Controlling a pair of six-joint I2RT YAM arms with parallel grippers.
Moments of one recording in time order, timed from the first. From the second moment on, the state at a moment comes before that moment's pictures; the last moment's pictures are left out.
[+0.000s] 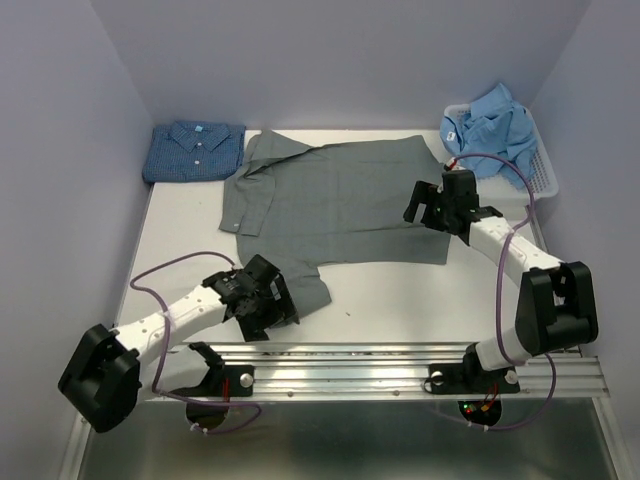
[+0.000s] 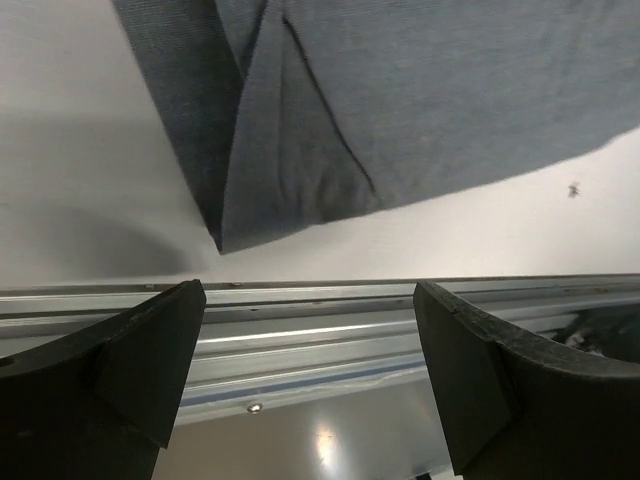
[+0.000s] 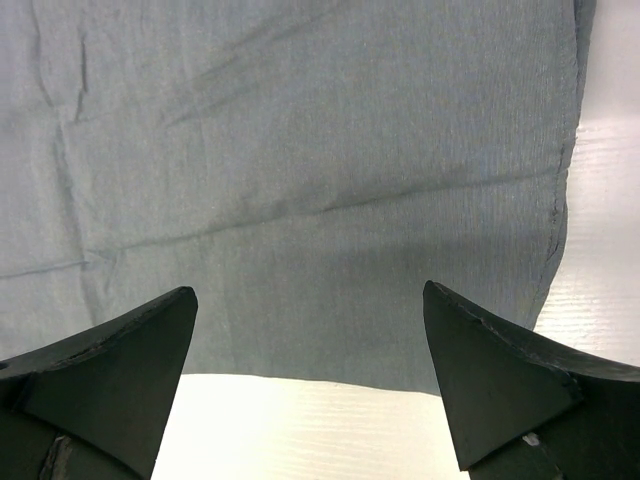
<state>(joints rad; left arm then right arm) -0.68 1.02 0.52 -0.71 0.11 -1.10 0.18 1.49 0.97 -0.24 0.02 0.43</state>
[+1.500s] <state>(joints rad) -0.44 1.08 0.84 -0.52 0.23 -0.93 0.13 1.47 0.77 -0.40 0.19 0.55</state>
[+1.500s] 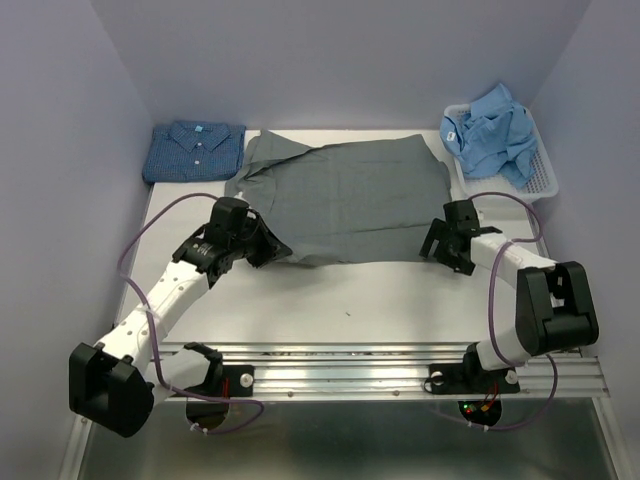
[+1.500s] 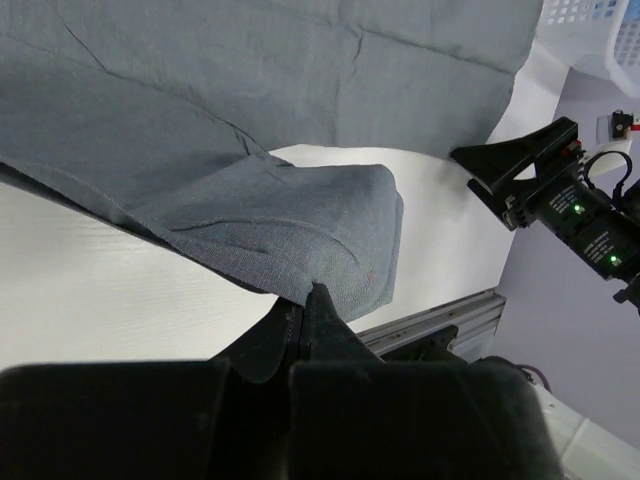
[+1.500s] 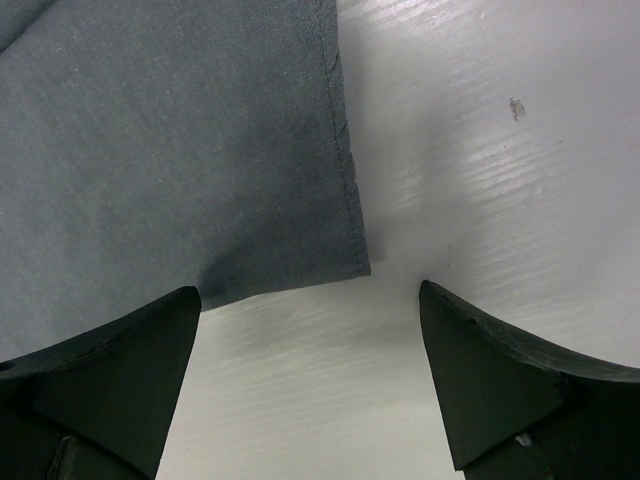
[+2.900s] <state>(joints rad) -0.32 0.86 0.90 -0.95 0.26 -0.94 0.12 1.17 0.83 -0.91 0.13 0.53</state>
